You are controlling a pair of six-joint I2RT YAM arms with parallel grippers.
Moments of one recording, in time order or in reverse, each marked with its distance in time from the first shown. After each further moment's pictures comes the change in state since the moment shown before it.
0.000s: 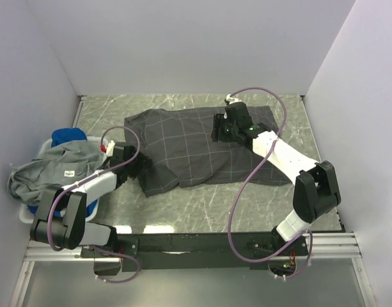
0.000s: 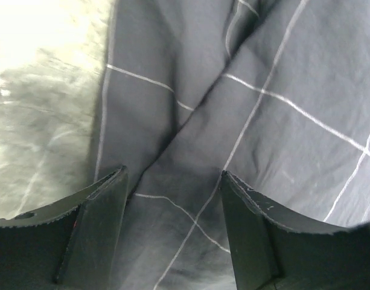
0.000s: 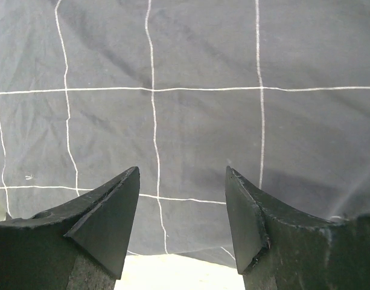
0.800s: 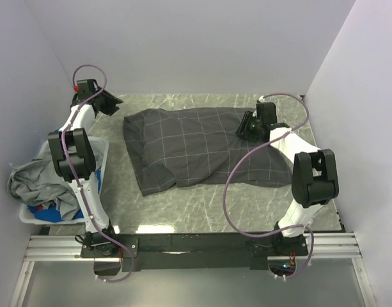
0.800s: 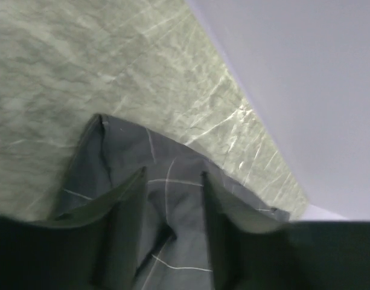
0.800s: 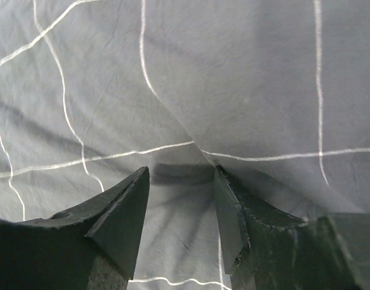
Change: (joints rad) left arm 0.399 0.775 1.166 -0.263 0.385 0.187; right arm -0.323 0.120 -0.095 0.166 -0.174 0.051
